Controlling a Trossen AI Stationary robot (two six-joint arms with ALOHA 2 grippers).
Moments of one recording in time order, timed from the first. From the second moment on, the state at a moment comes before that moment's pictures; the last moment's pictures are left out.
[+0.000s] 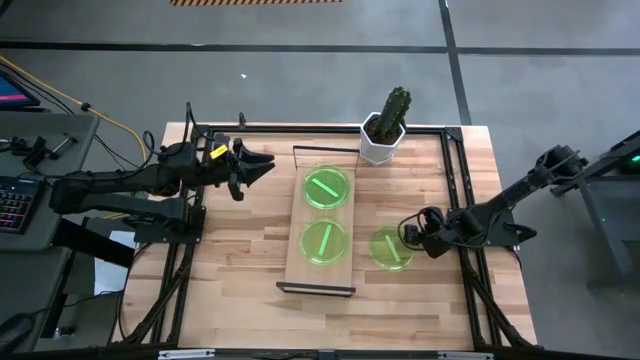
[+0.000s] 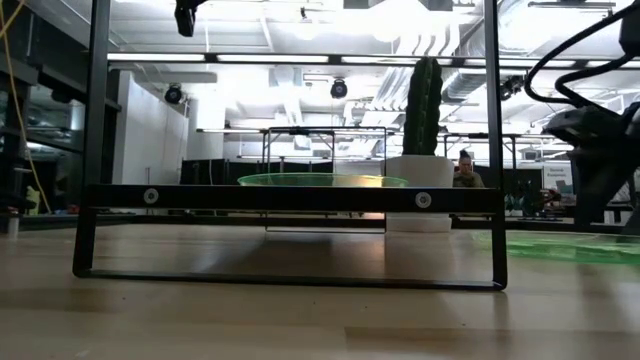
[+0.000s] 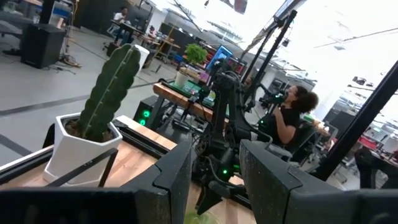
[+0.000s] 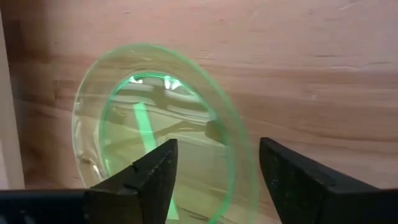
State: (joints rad) left arm 0.13 0.78 0.68 0.19 -0.08 -0.44; right arm 0.53 0.96 0.27 -0.45 0.34 2.01
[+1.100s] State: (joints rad) left arm 0.13 0.78 0.68 0.24 -0.28 -0.39; right arm 0.53 0.71 0.57 -0.89 0.32 1.74
